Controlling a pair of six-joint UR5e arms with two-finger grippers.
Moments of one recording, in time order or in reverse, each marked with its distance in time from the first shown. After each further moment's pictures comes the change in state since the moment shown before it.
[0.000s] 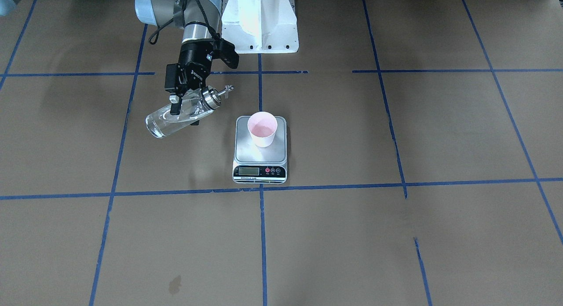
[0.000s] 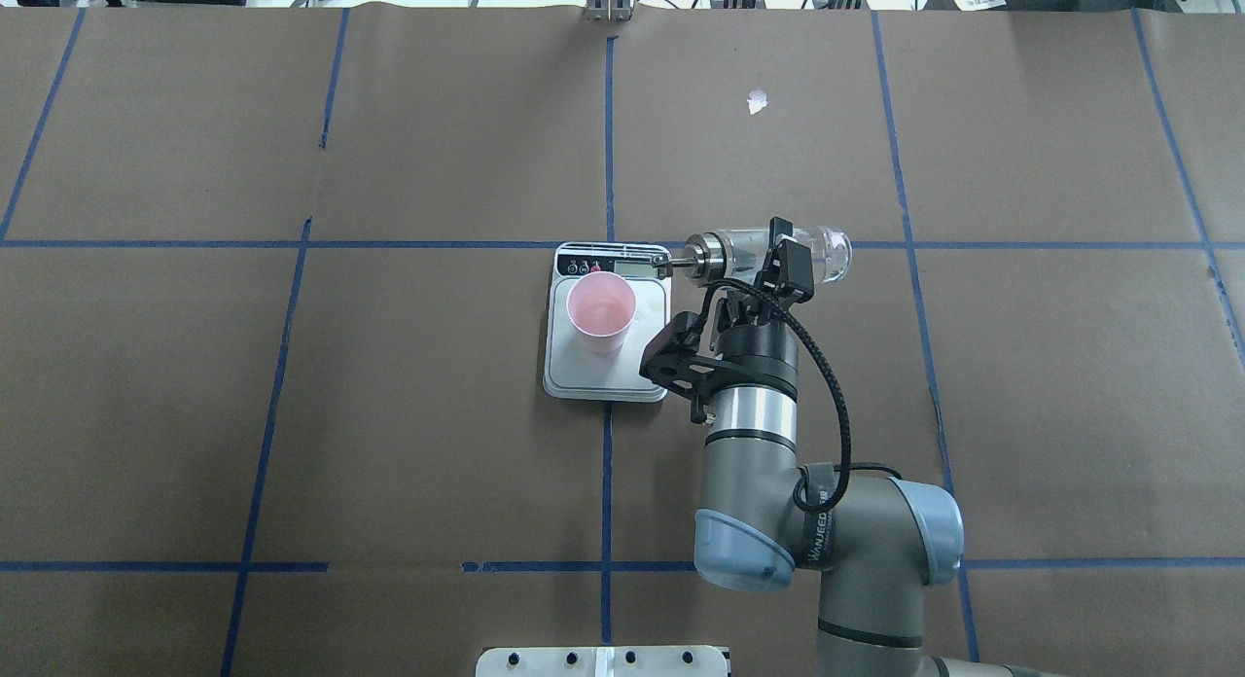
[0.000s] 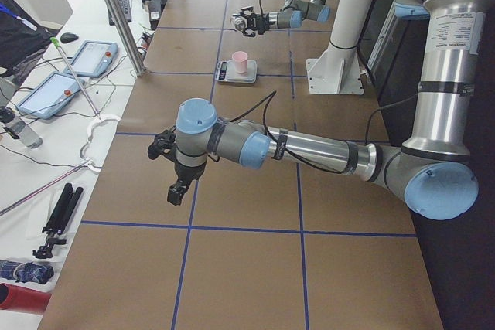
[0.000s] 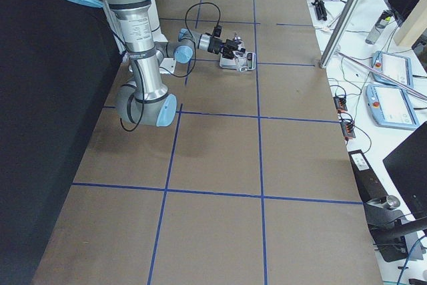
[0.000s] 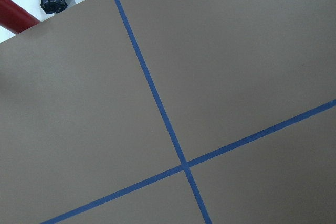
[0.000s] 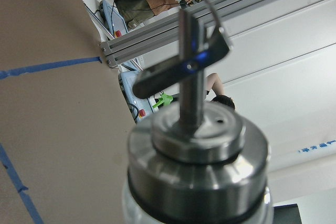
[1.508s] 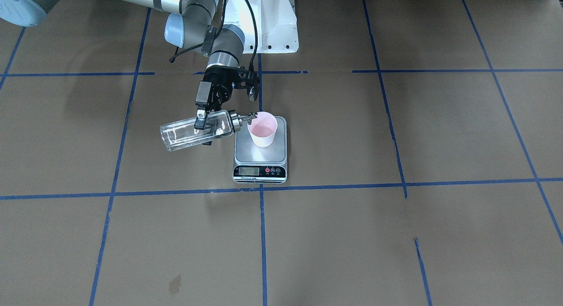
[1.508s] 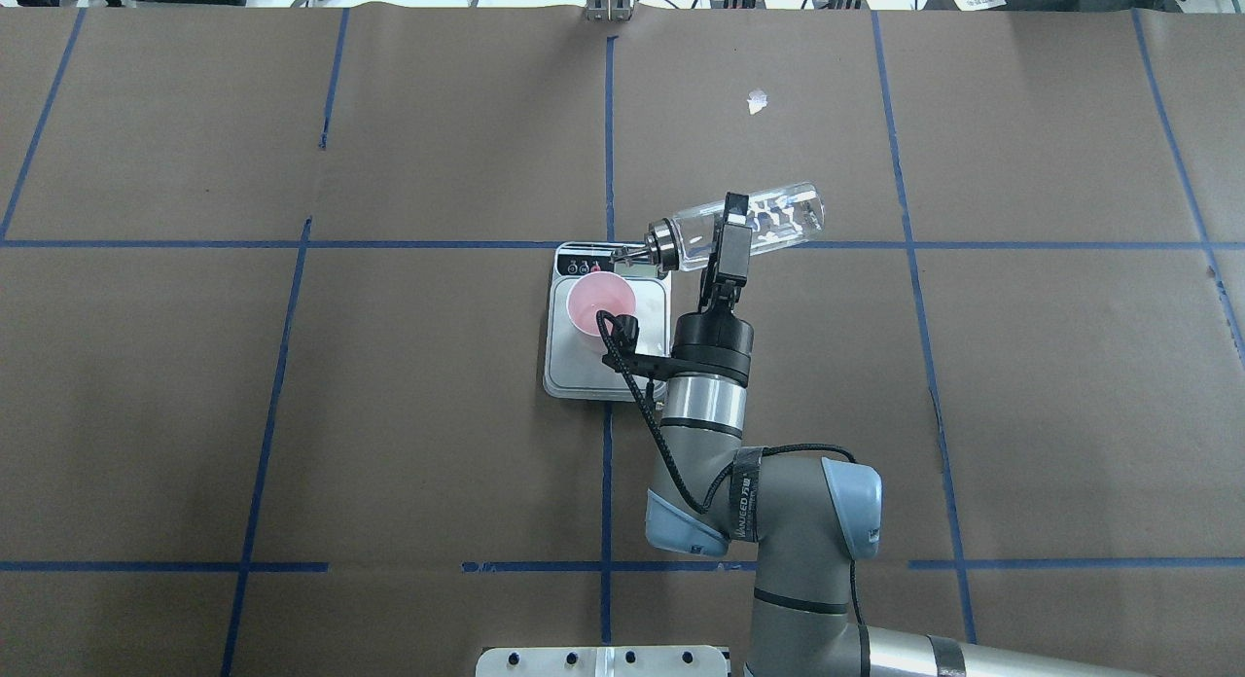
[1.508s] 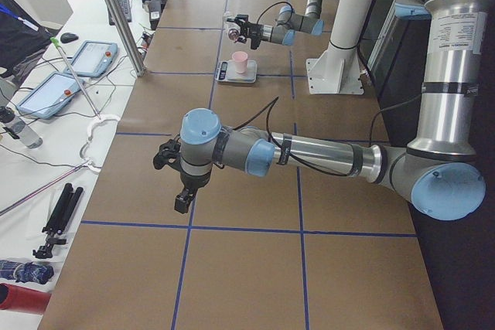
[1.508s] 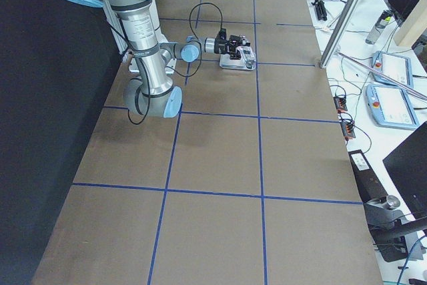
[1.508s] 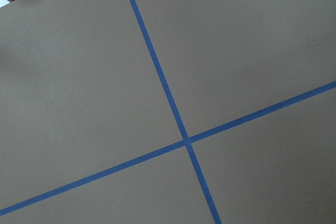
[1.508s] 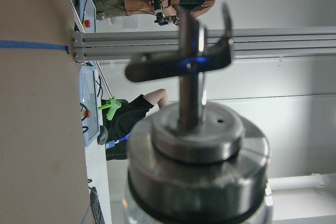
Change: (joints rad) left arm 0.000 0.022 0.011 0.001 -0.017 0.000; right arm 0.015 0.103 -0.168 -0.155 -0.241 -0.087
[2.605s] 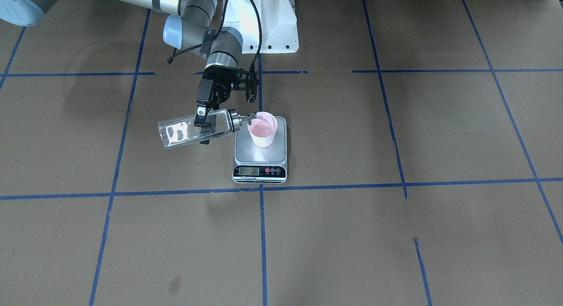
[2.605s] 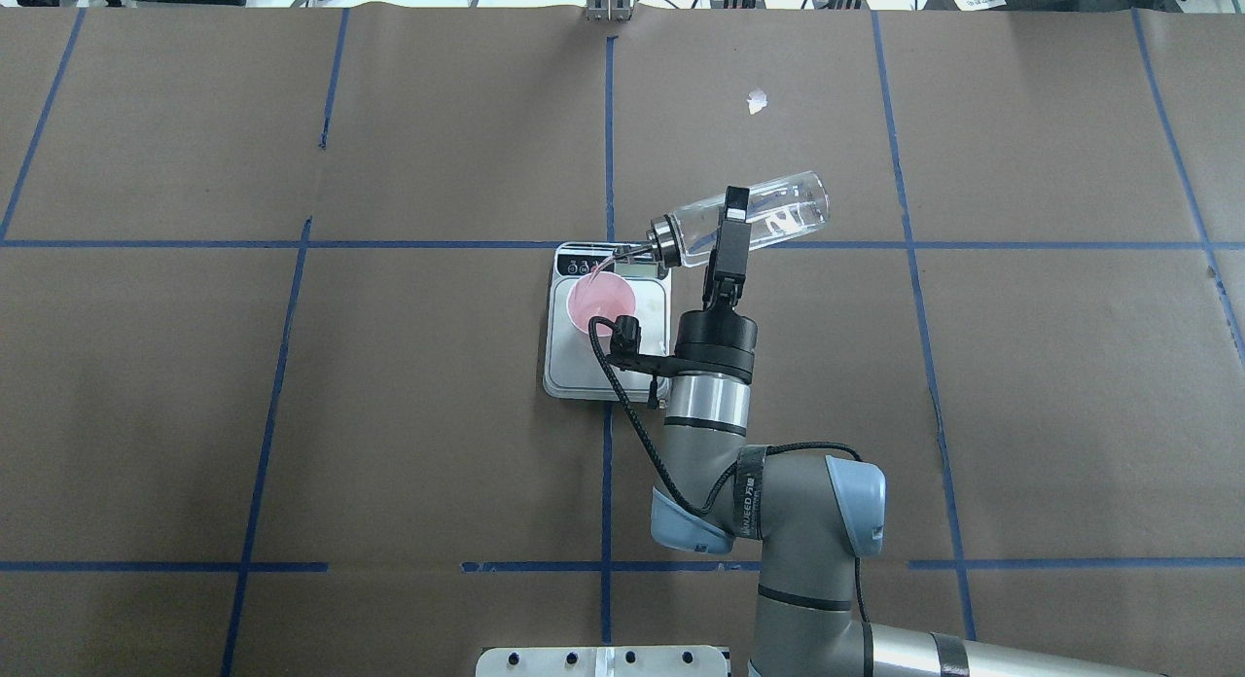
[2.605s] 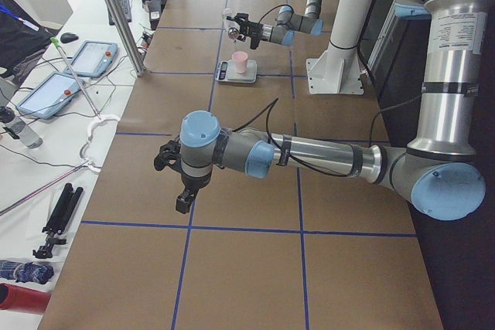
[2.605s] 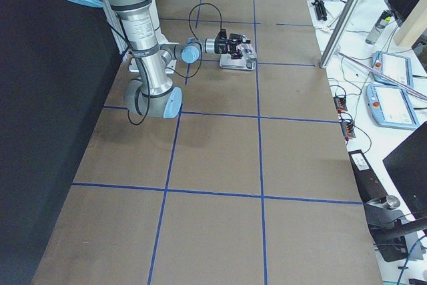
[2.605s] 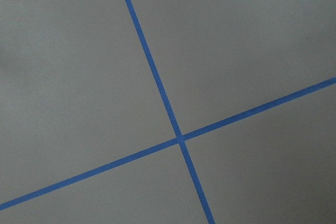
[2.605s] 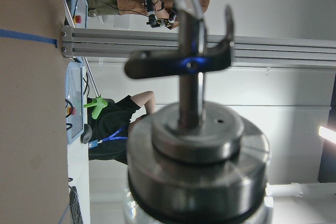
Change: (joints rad) left arm 0.000 0.000 0.009 0.000 -0.018 0.000; right arm 0.004 -0.007 -0.002 0.001 -0.040 -0.039
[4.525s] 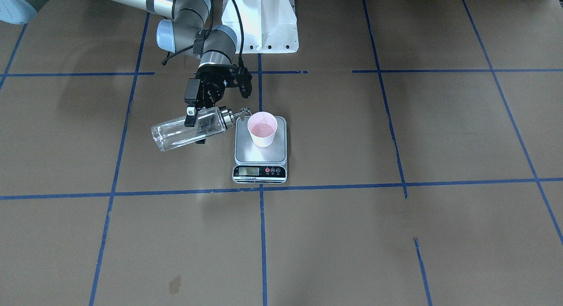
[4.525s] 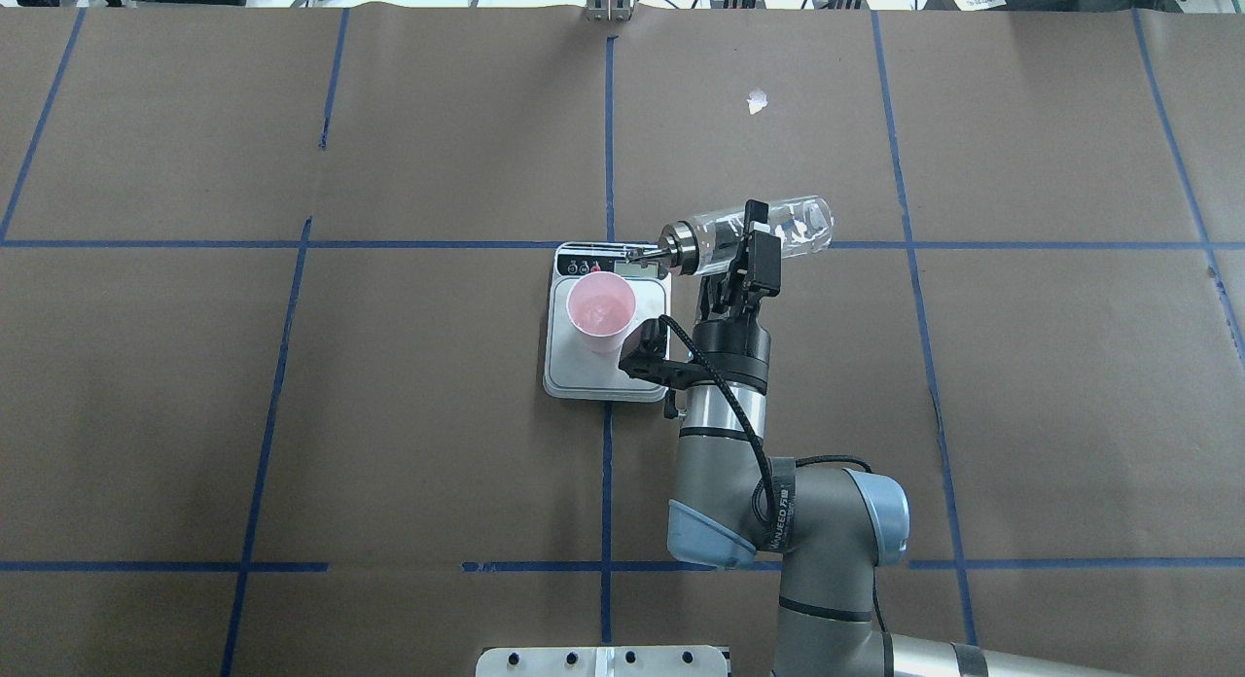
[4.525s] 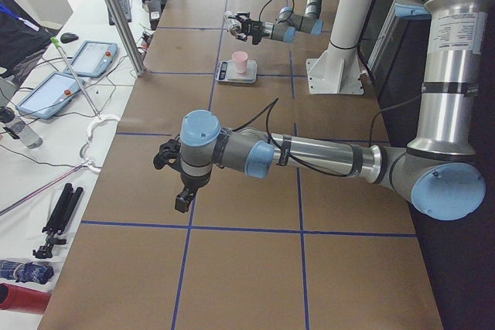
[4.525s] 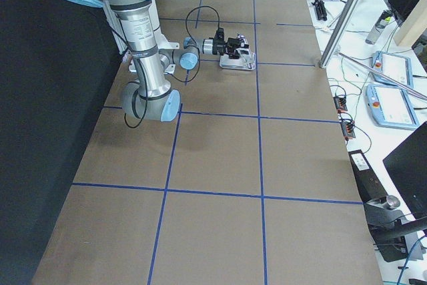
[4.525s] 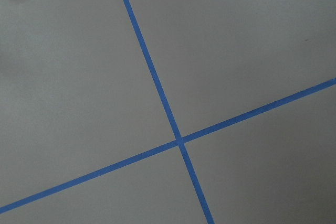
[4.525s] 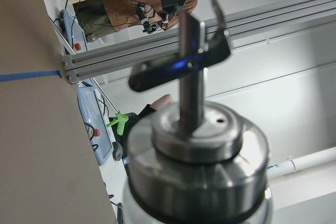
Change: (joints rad) left arm 0.000 0.000 -0.006 -0.013 0.001 0.001; right arm -0.018 -0.043 0.004 0.347 0.090 0.020
